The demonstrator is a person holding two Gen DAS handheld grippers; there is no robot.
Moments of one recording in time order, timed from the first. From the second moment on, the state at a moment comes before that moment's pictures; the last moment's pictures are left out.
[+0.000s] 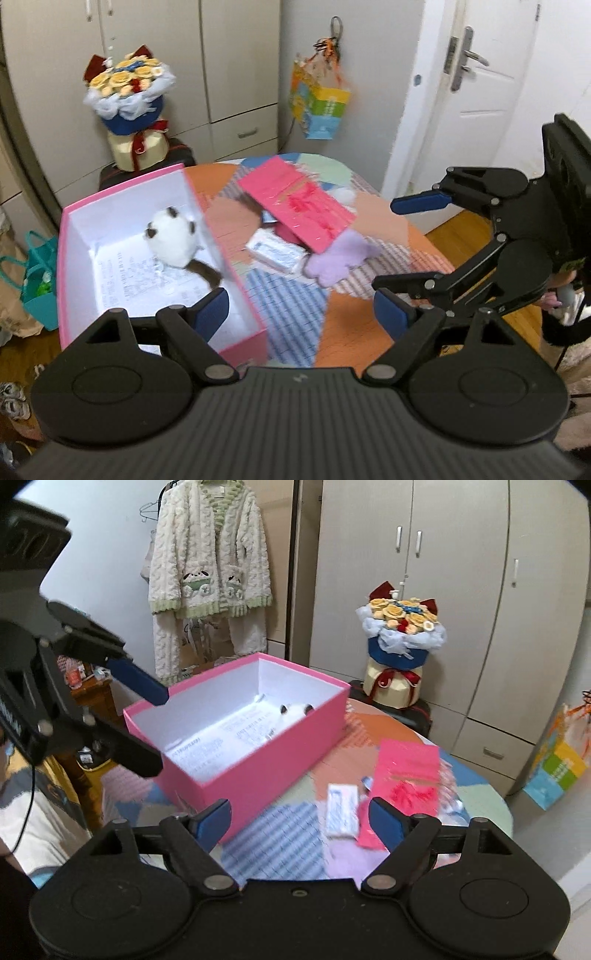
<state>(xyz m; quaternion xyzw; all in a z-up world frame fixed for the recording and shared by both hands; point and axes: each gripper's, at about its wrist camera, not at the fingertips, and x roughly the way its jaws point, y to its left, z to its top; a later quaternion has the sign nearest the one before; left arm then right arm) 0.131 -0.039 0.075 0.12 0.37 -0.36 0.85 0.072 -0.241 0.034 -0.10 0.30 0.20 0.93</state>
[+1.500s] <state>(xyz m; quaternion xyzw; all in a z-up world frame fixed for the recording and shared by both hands) 0.256 -0.150 -0.075 -0.09 0.36 -0.23 0.90 0.184 -0.288 -0.087 -0.11 0.27 0.10 0.95</state>
